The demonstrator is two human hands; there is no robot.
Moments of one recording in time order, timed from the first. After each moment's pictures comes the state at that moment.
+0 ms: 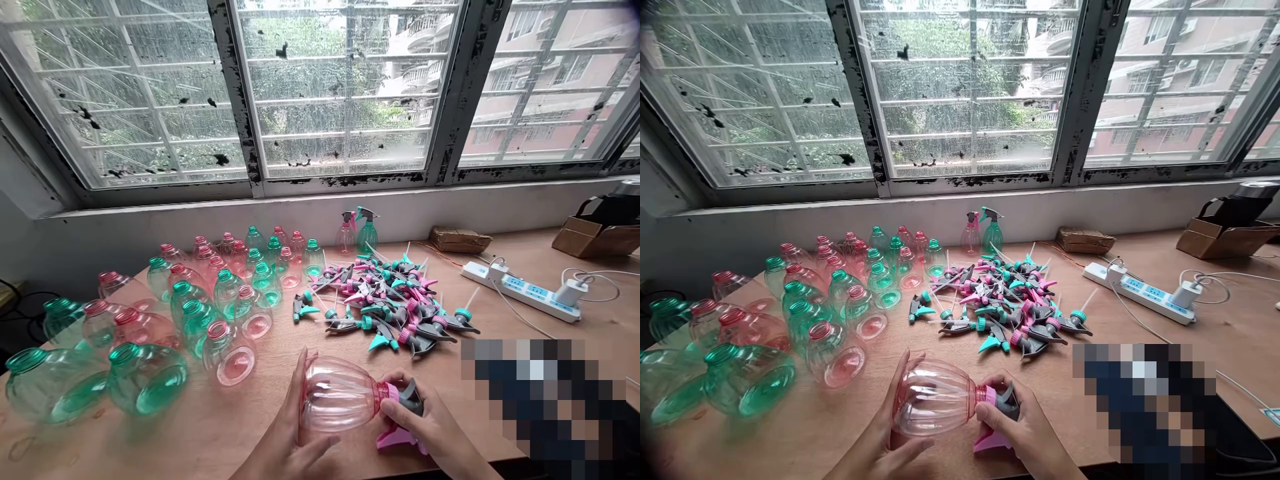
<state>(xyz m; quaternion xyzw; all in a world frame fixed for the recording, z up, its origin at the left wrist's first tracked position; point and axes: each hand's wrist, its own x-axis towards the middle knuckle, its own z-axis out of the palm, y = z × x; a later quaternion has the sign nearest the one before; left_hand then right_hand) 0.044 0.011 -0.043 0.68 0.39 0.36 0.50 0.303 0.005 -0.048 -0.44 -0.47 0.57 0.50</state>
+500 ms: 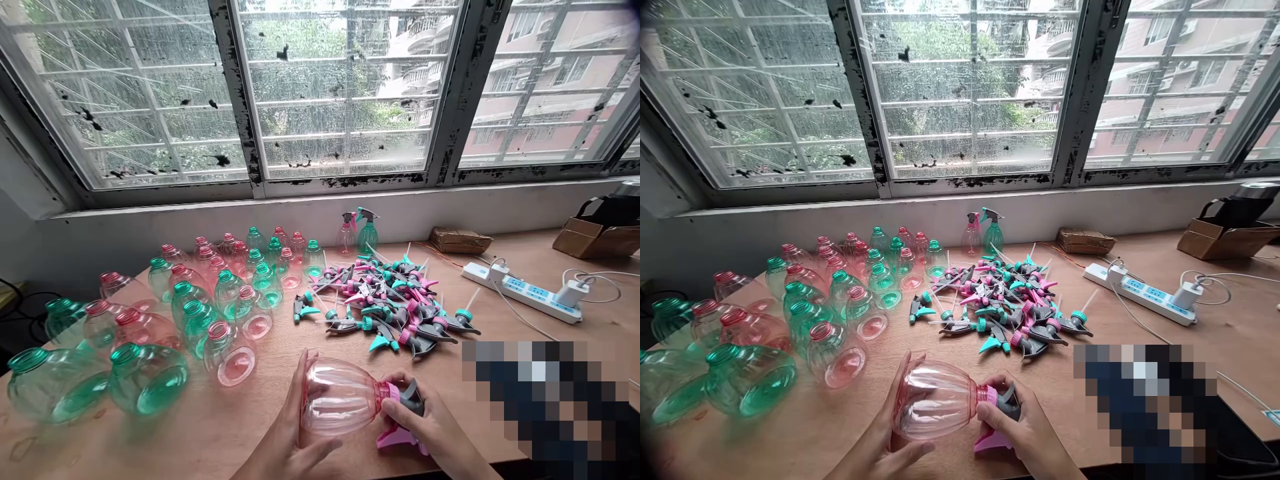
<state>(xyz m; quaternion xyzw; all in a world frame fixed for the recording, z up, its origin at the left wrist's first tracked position) 0.043 0.008 -0.038 0.67 0.40 0.35 0.51 0.303 0.005 -0.048 -0.45 -0.48 0.56 0.50</state>
